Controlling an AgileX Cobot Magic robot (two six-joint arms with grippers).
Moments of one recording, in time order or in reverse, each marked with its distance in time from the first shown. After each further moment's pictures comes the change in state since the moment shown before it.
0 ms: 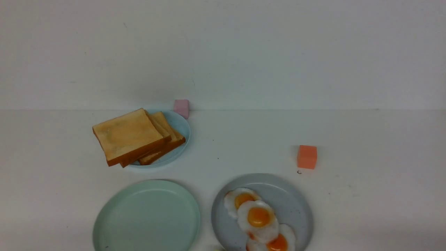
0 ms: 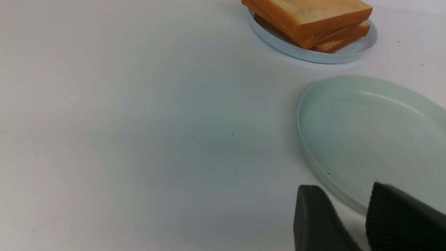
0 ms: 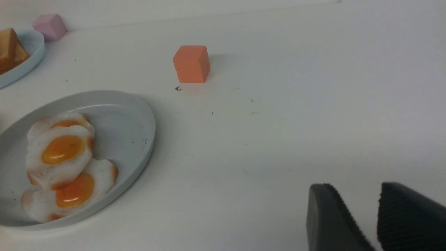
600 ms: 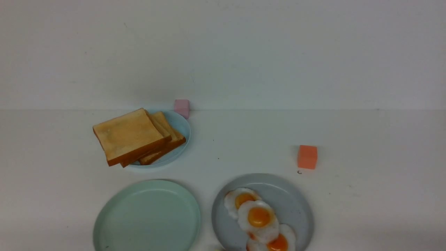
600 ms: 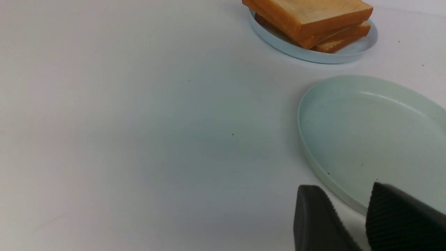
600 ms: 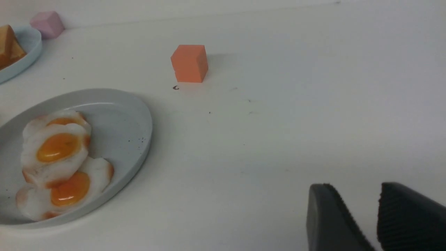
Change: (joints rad) right arm 0.000 0.000 0.000 -0.019 0.000 0.000; left arm 0.000 0.000 0.000 0.000 0.000 0.000
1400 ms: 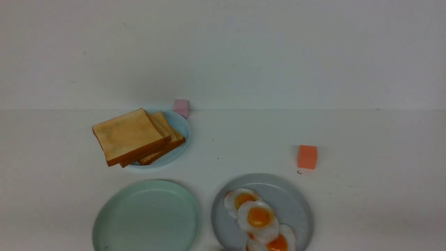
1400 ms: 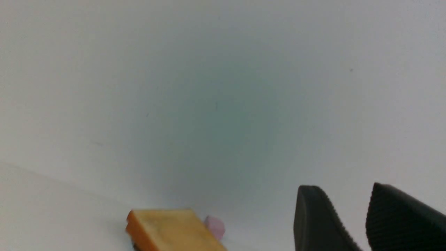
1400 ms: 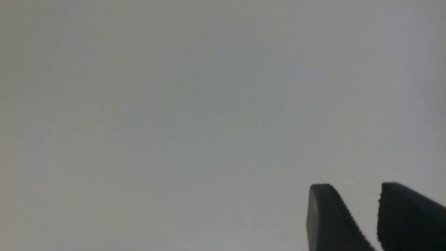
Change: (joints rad) right arm 0.000 0.000 -0.018 0.193 -0.711 0.046; left arm 0.000 0.000 -0.053 -0.150 -0.597 -0.163
